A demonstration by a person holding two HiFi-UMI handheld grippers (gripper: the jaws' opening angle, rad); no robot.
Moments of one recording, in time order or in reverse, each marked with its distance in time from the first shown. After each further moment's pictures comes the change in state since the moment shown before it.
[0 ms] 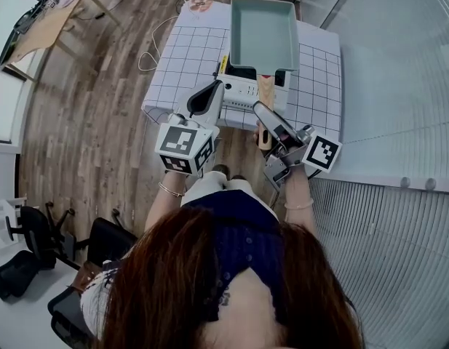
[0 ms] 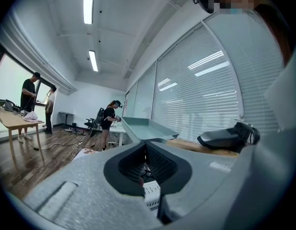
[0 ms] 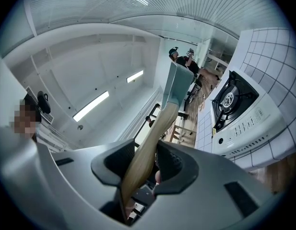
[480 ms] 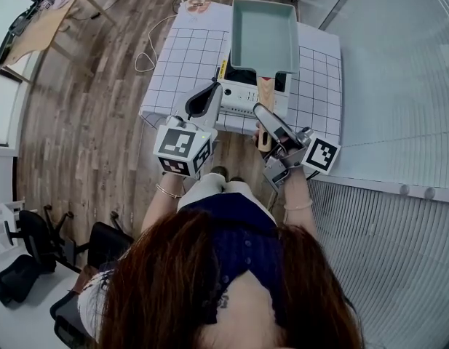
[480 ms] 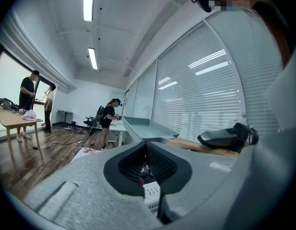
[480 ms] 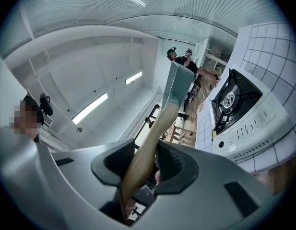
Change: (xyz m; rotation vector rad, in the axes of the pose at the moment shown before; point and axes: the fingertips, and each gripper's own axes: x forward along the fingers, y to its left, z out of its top) left arm 0.018 0.021 -0.005 -0.002 0.018 -0.014; right arm 0.017 -0.018 0.012 0.019 -0.017 0.000
